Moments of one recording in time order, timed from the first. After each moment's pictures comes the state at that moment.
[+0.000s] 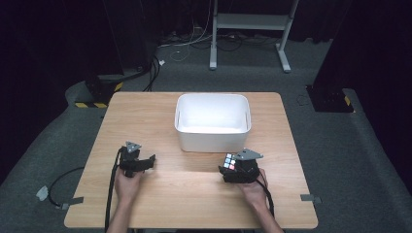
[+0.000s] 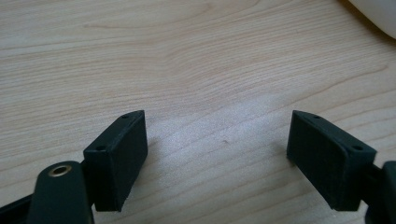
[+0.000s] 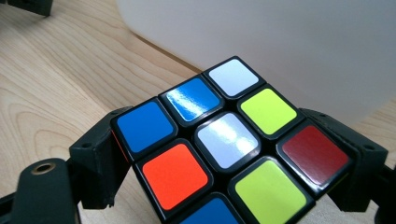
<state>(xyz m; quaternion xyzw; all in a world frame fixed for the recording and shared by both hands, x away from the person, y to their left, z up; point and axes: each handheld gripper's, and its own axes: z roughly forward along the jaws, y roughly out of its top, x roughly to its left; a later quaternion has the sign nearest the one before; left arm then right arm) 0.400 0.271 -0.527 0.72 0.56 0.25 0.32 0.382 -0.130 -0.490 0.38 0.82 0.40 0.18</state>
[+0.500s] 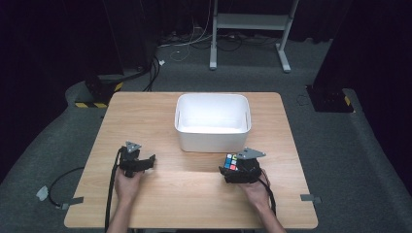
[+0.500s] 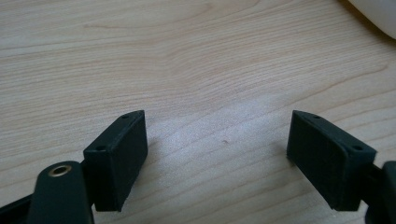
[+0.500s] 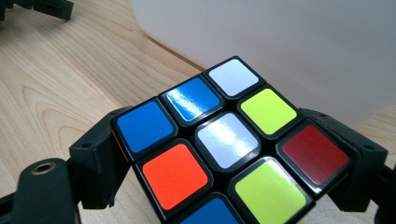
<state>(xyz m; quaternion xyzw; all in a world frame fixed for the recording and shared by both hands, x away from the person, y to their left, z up) 0.400 0.271 -0.527 0.72 0.56 0.25 0.32 0.380 -0.135 -0.480 0.37 0.82 0.40 0.16</state>
